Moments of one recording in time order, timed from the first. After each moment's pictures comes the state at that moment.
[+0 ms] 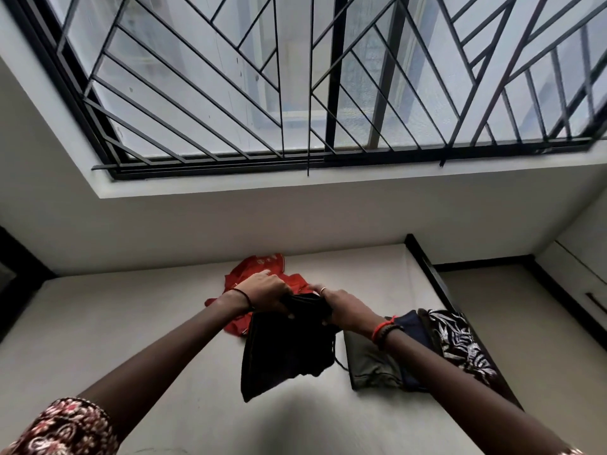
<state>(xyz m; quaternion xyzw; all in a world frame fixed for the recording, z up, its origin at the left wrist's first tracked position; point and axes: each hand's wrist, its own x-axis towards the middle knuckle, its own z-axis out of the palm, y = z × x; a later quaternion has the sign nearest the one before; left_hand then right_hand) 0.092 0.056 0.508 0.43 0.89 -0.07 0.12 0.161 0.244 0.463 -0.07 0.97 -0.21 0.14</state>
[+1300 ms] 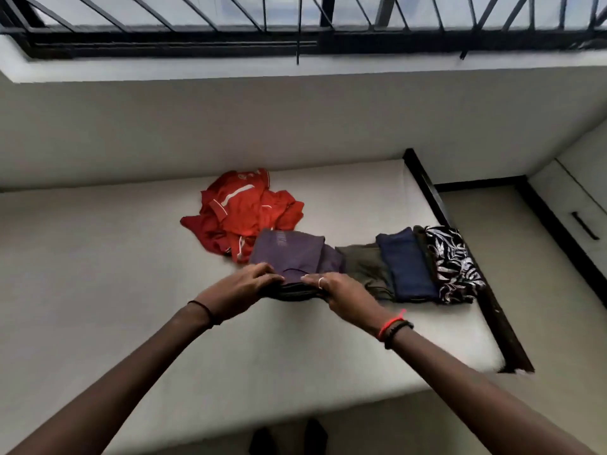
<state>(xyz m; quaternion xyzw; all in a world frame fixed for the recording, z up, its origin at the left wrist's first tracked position) 0.156 -0.013 0.318 0.52 0.83 0.18 0.05 0.239 0.229 0.309 -0.10 0.96 -0.27 0.07</state>
